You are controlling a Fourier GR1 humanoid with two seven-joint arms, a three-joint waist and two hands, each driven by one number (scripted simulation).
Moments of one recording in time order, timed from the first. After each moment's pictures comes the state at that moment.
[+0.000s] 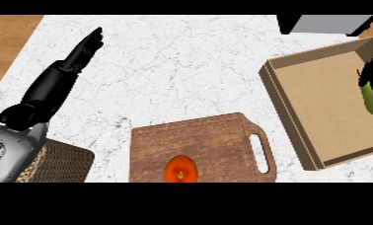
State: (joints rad) left arm -0.35 0.62 -0.31 -1.58 0.22 0.07 -0.08; right arm -0.50 -1.14 0.38 -1.21 0.29 0.24 -0.83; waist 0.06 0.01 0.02
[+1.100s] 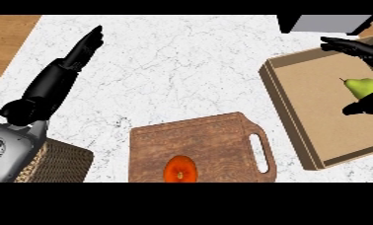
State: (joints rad) left arm -0.36 0.62 -0.32 -1.58 0.23 0.07 -0.05; right arm -0.62 -0.88 0.38 -0.84 -0.13 0.49 -0.81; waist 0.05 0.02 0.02
